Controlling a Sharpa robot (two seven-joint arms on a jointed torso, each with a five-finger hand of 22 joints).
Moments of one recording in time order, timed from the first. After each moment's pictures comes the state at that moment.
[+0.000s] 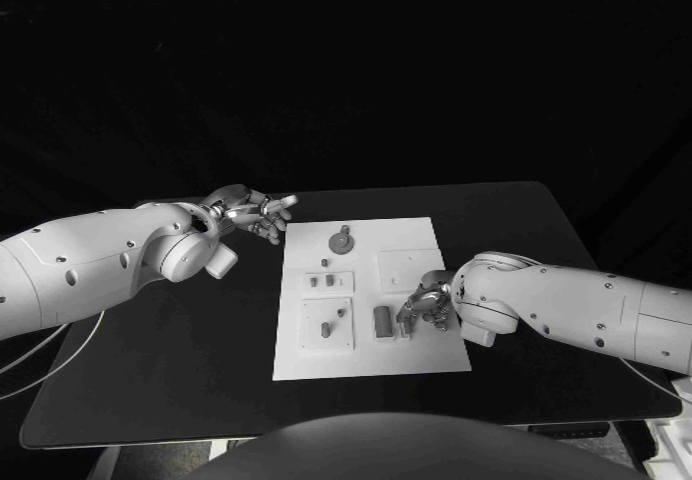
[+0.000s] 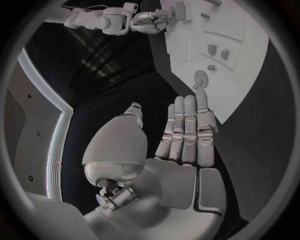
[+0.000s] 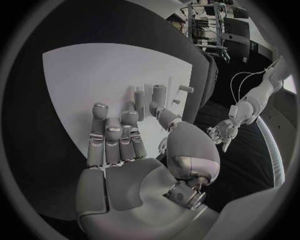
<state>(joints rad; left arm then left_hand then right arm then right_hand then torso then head) 1.22 -0.85 -0.17 1.32 -0.45 -0.17 0.03 1.08 -0.07 -0.01 0.30 0.05 0.82 0.16 0.37 0.66 1.05 0.08 0.41 0.59 0.94 0.04 0.70 0.75 0.08 1.10 -0.06 0.14 0.95 1.12 -0.67 -0.24 1.40 -0.89 -0.01 -0.56 0.79 -0.13 0.62 -0.19 0.14 1.00 0.11 0.27 0.56 1.12 -0.01 1.15 0.84 1.07 -0.09 1.49 0.82 0.25 1.04 0.02 0.87 1.31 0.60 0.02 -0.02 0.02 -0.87</state>
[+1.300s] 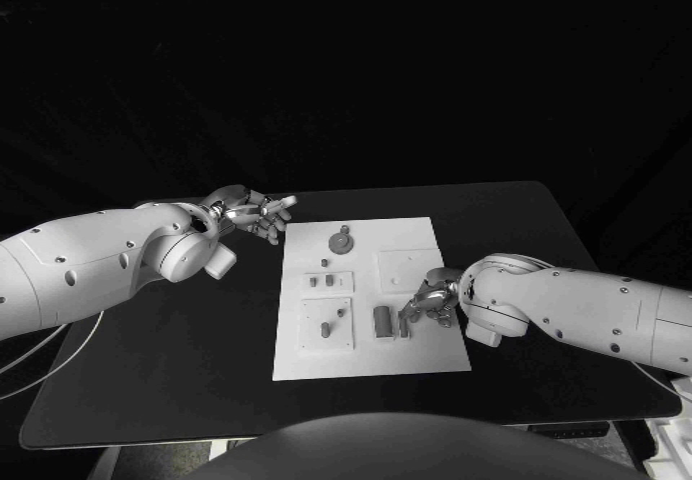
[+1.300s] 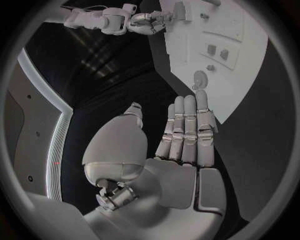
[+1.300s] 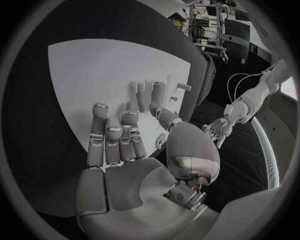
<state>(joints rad) 1.22 -0.85 -0.17 1.32 -0.46 -0.17 0.03 1.08 -0.07 -0.01 0.30 0.05 0.82 0.16 0.37 0.66 1.05 0.08 0.41 0.59 0.94 0.04 0.71 0.75 0.08 1.10 -0.06 0.14 0.95 1.12 -0.71 -0.24 1.43 -0.93 -0.05 -0.50 0.79 -0.13 0.62 -0.19 0.14 1.00 0.11 0.27 0.56 1.12 -0.01 1.15 0.84 1.08 -0.09 1.49 0.82 0.25 1.04 0.02 0.87 1.31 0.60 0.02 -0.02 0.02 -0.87</state>
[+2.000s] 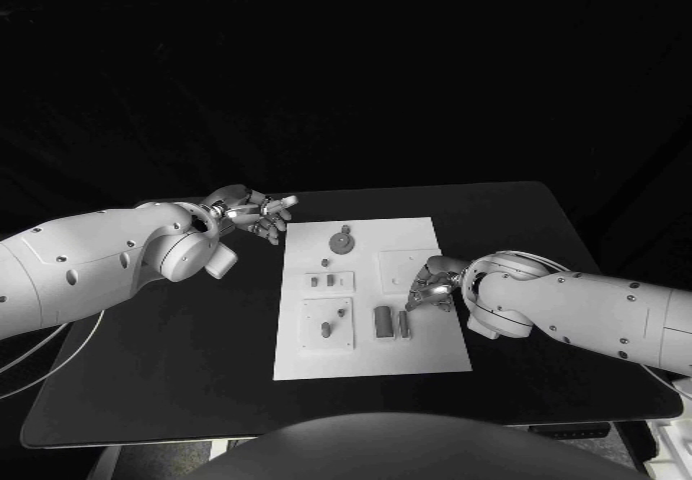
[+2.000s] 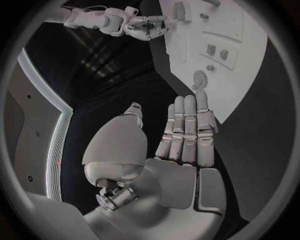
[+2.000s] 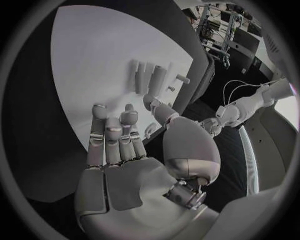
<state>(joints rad) 1.22 -0.85 -0.17 1.32 -0.46 -0.17 0.03 1.08 -0.07 -0.01 0.30 0.05 0.82 0.16 0.37 0.66 1.05 0.08 0.41 0.59 0.94 0.04 0.71 0.75 0.08 1.10 -0.06 0.14 0.95 1.12 -0.73 -0.24 1.44 -1.07 -0.15 -0.39 0.94 -0.15 0.64 -0.28 0.11 0.92 0.12 0.22 0.55 1.11 0.03 1.15 0.84 1.08 -0.08 1.49 0.82 0.25 1.05 0.02 0.87 1.31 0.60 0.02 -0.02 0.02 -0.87</state>
